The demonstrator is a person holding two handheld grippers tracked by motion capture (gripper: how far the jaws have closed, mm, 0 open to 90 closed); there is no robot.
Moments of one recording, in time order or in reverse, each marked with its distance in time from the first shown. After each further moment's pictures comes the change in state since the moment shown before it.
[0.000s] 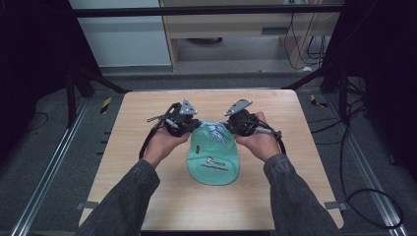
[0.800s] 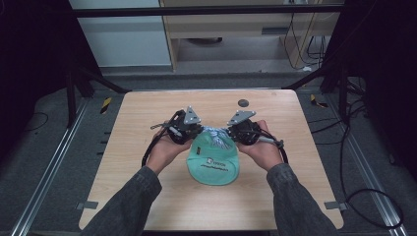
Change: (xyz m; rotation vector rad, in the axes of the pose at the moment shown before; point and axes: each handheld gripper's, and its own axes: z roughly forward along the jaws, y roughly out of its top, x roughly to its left) left arm -0.020 -0.012 0.005 -0.017 0.023 0.039; right arm 0.010 -0.025 0.003 -0.025 -0.004 -0.017
